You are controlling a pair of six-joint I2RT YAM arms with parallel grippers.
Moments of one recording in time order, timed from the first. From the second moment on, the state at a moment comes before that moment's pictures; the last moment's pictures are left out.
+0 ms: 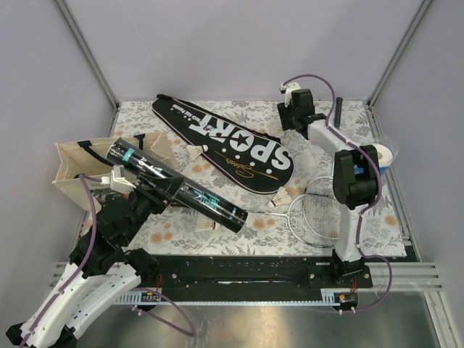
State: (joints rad) left arm -0.66 0.35 0.71 -0.53 -0.26 -1.14; right arm 0.25 2.05 1.62 -0.17 0.09 -0.12
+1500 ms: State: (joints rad) left arm -0.66 0.52 0.78 -0.70 -0.36 -1.48; right arm 0.35 1.55 1.18 -0.03 0.04 0.07
